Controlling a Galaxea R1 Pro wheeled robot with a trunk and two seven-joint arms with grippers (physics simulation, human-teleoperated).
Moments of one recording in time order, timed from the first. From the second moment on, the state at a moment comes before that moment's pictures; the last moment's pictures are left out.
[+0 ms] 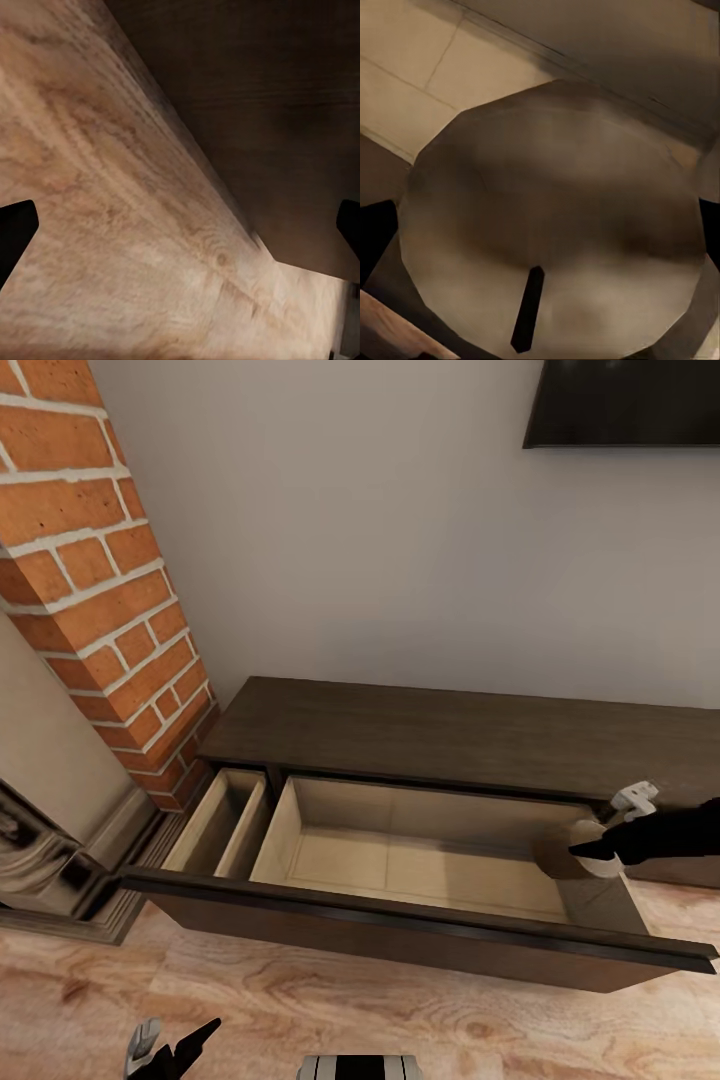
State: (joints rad) left arm -0.26 0.25 0.16 -0.33 0.65 0.24 -1.03; right arm -0.68 -0.94 0.34 -1.46 -0.58 1.04 0.60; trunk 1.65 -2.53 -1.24
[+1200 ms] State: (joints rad) left arm -0.26 0.24 0.16 -0.33 0.61 0.23 -1.03; right arm -0.68 -0.56 0.34 -1.47 -0.48 1.04 0.58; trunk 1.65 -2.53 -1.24
